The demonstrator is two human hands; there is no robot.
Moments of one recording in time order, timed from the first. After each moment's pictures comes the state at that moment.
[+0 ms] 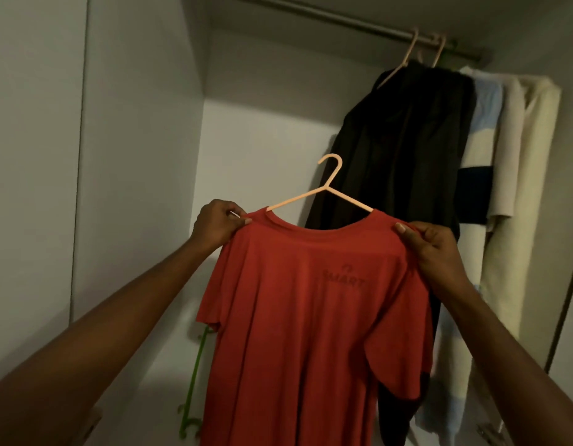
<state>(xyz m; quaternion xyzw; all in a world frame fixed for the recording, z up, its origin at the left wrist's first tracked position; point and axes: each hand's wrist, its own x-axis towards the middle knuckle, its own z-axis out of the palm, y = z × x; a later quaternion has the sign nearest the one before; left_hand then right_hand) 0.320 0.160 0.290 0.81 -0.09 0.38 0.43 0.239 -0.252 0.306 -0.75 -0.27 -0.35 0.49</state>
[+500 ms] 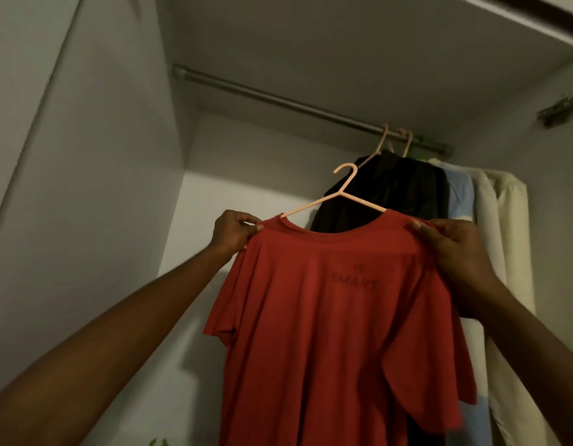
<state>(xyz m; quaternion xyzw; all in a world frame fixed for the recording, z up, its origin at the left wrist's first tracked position) 0.398 0.104 0.431 0.71 -0.16 0.42 0.54 0.262 -0.273 0.450 -0.71 -0.25 -0.46 0.47</state>
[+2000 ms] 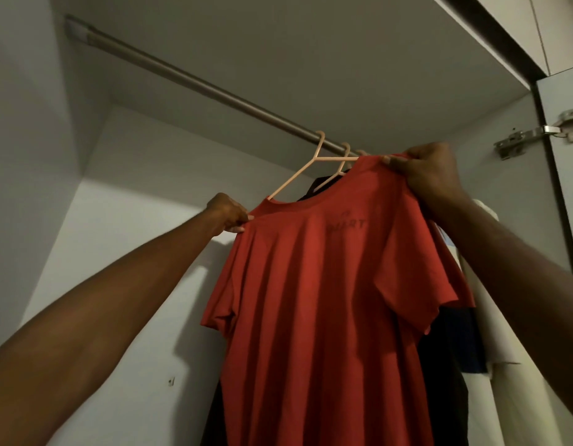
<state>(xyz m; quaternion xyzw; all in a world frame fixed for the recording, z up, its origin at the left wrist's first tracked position) 0.569 0.038 0.594 0.71 -0.21 0.25 0.62 0.326 -0.270 0.635 -0.69 -0.13 -0.65 0.30</state>
